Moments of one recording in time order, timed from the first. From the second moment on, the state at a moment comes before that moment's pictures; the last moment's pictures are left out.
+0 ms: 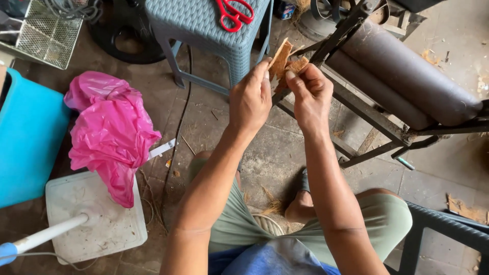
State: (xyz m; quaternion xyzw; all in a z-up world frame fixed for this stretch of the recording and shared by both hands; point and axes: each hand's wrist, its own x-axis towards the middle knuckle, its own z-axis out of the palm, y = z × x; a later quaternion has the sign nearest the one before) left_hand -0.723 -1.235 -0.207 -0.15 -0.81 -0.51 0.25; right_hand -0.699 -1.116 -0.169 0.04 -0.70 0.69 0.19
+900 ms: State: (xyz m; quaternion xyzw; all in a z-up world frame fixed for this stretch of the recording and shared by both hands) left_hand -0.767 -1.282 -0.215 -0.07 -0.62 -0.70 0.34; right_hand -0.809 -1.138 -0.138 -0.06 -0.72 0.68 -0.11
